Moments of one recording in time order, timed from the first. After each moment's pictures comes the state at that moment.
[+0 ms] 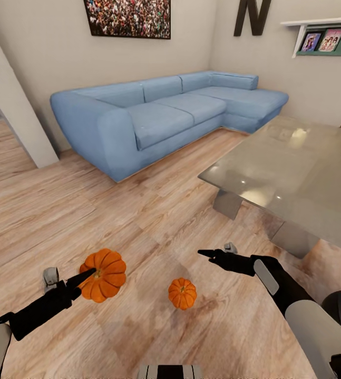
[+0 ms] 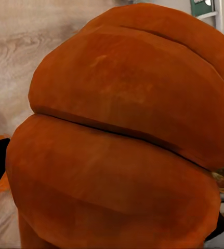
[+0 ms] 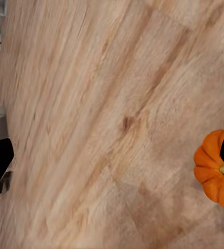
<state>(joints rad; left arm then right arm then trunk) -0.19 0.08 0.48 -1.49 0.66 1.04 -0.82 -0.78 -0.17 0.14 -0.66 -0.64 0.71 0.66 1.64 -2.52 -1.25</state>
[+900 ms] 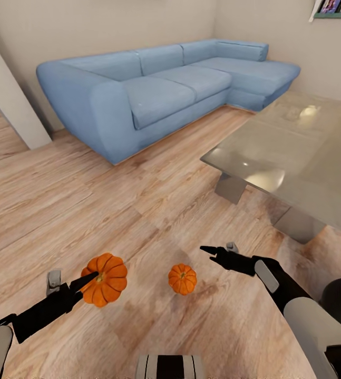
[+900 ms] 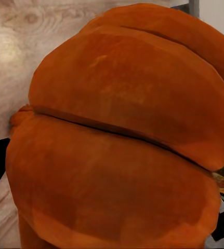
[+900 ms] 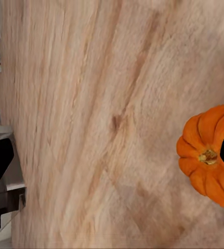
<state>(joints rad) -0.18 0.08 0.46 -1.50 0.68 1.04 -0.73 -0.81 -0.16 0.10 -0.56 -0.69 0.66 0.68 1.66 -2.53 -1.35</state>
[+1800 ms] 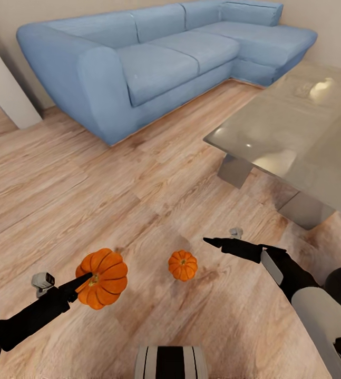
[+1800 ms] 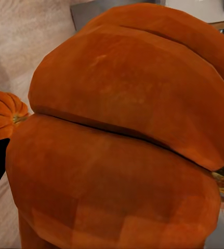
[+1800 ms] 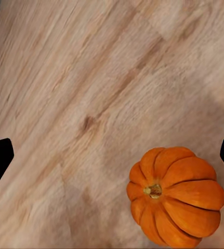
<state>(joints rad) -0.12 0.09 0.46 -1.61 0.68 1.04 -0.95 -0.86 -0.22 0.15 -0.62 -0.45 0.39 0.89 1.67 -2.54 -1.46</state>
